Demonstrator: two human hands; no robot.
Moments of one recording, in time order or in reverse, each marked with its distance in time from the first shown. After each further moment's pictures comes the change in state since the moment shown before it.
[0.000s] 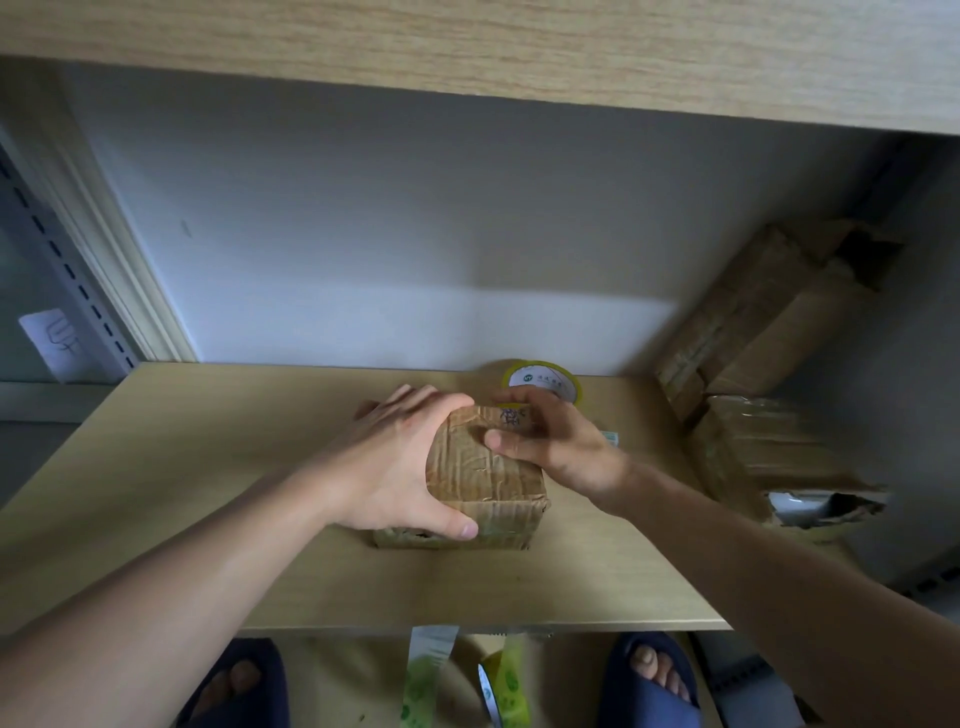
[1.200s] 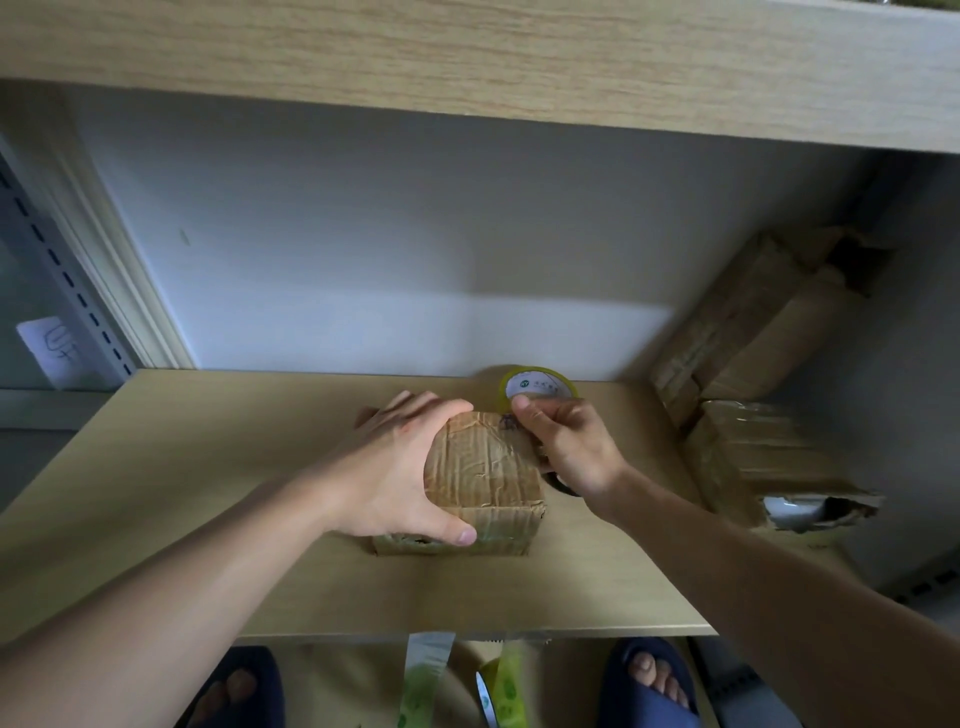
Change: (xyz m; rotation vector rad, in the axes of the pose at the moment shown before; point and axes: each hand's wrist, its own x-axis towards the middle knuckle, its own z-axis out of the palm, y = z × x) left_hand 0.002 -0.001 0.003 -0.038 0.029 0.029; right_hand 0.001 0.002 0.000 0.086 0.206 -0.032
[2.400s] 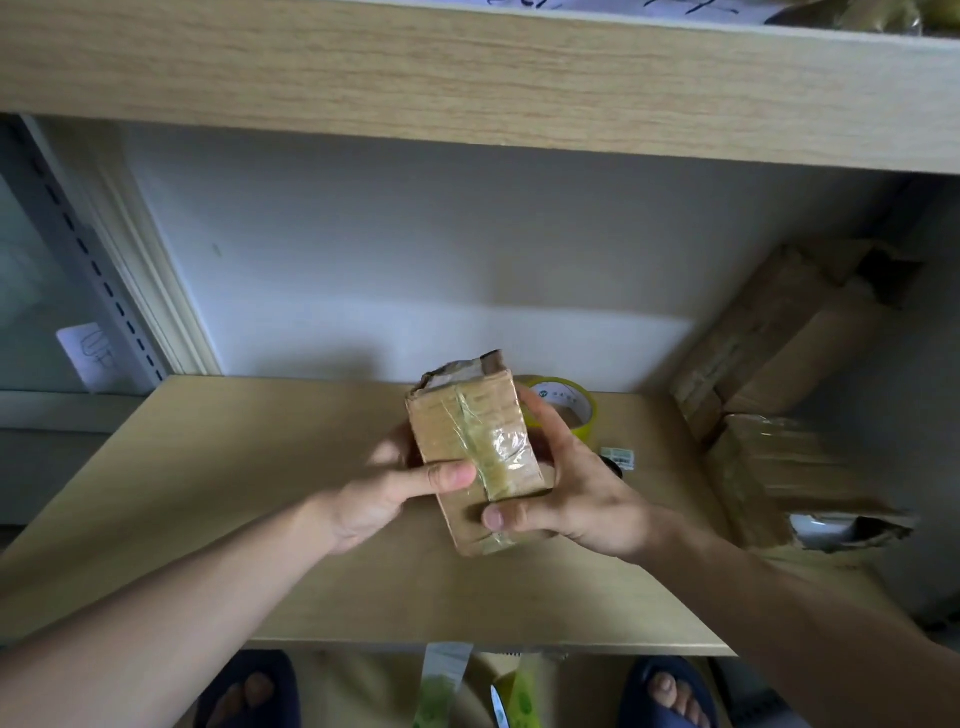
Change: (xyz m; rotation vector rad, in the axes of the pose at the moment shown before) left_hand -0.012 -0.007 0.018 -1.247 0.100 -0.110; right_hand -0.034 -0.017 0.003 -0.043 -0.399 -0.066
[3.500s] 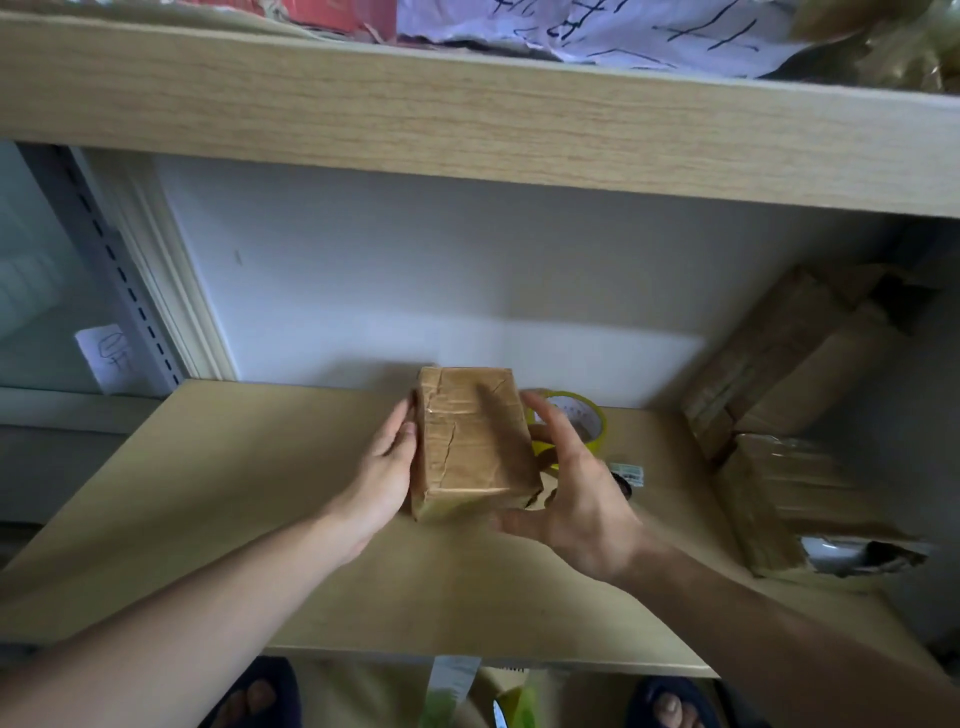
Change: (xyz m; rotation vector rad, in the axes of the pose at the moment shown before) left_hand 0.008 -0.004 -0.002 0.002 0.530 -0.097; right_hand 0.011 0.012 0.012 -0.386 0.288 -0.093
